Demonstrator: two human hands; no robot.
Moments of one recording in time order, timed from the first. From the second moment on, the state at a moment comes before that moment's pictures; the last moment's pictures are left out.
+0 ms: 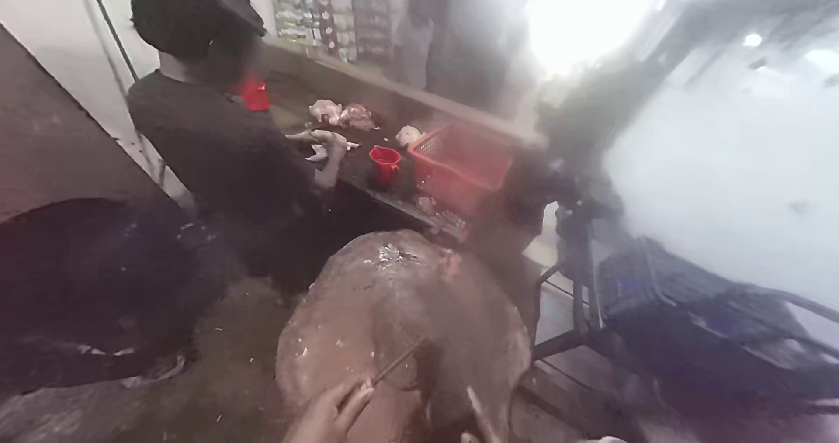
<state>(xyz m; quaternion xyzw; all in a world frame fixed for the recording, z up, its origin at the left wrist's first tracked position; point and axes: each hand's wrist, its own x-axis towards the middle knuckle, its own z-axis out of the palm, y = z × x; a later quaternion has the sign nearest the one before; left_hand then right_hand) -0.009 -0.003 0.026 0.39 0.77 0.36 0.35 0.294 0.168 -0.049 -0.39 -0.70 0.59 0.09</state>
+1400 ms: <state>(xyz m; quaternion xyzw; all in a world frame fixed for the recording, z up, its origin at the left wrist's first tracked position) -0.005 0.046 -0.010 0.37 0.82 0.29 0.33 0.277 0.210 -0.029 -0.32 -0.50 0.80 0.06</state>
